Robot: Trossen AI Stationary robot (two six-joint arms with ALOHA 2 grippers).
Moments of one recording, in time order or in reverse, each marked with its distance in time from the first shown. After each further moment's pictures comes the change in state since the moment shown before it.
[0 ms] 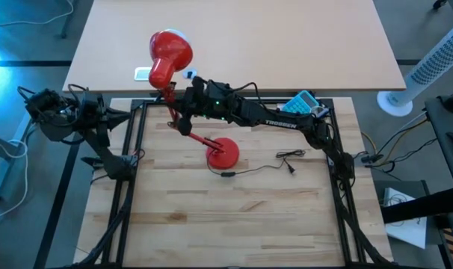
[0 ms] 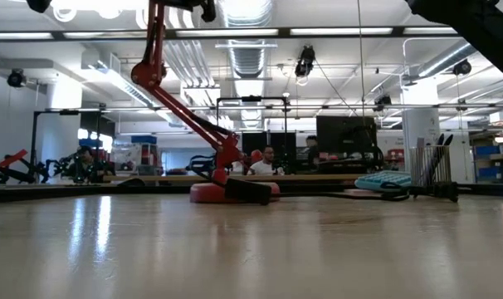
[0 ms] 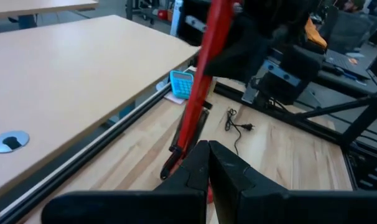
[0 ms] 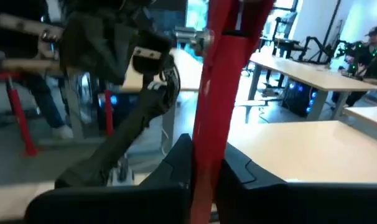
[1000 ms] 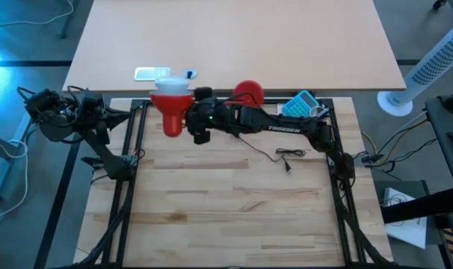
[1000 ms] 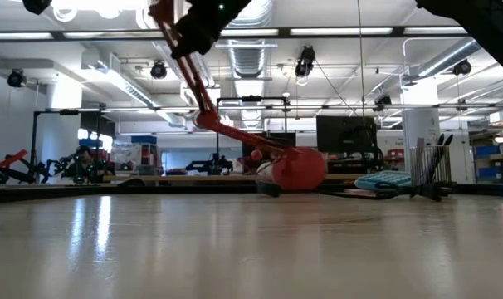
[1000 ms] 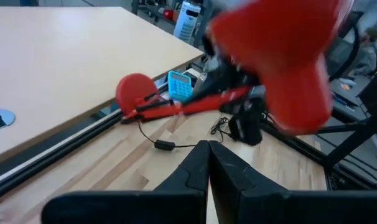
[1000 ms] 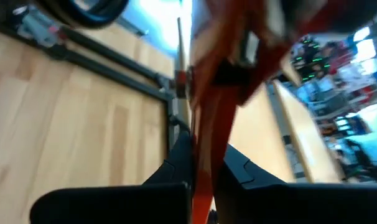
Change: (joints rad) left arm 0.000 0.005 0.000 0.011 -0.014 -0.141; right arm 0.054 -0.032 -0.062 -0.375 0.331 -0.555
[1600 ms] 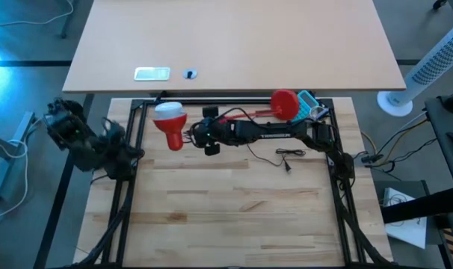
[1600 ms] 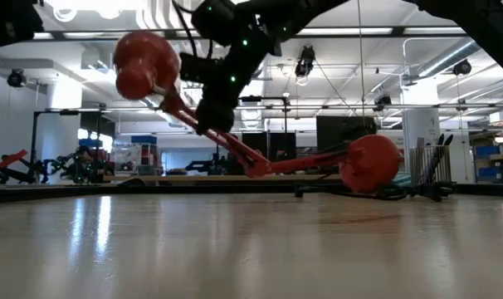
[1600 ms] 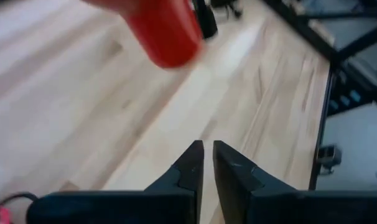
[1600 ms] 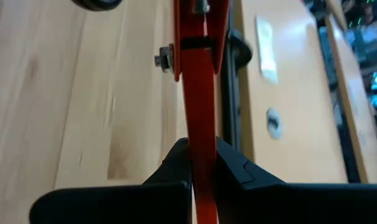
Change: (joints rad) left arm 0.000 0.045 -0.309 0.051 0.453 -0.319; right arm -0.010 0.004 -0.380 0.109 0.067 0.098
